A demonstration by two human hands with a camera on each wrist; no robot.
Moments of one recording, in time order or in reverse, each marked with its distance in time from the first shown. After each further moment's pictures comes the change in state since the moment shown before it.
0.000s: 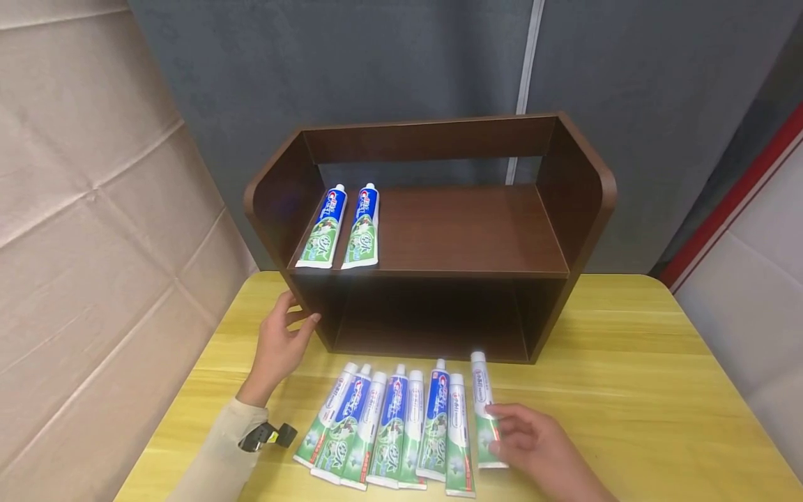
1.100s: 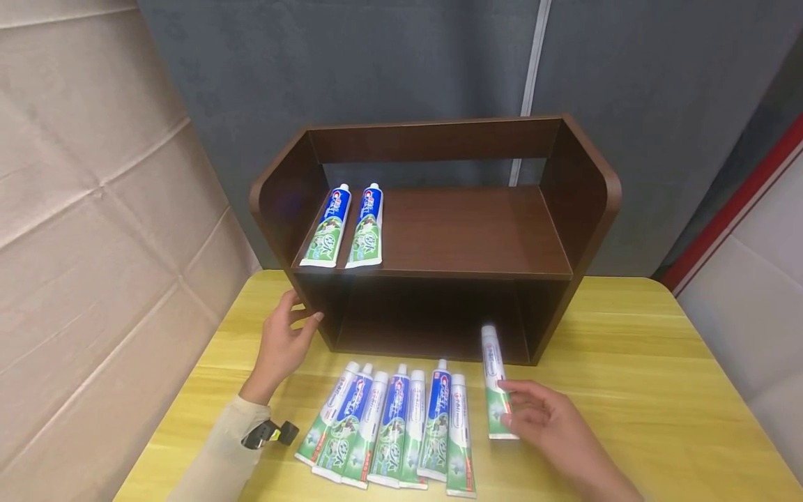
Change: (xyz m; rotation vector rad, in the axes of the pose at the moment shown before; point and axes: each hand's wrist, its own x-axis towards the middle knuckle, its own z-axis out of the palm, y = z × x) left_hand 0.000 0.000 0.001 0.030 -0.002 0.018; right_hand 0.004 -0.024 -0.018 -0.060 0.107 -0.087
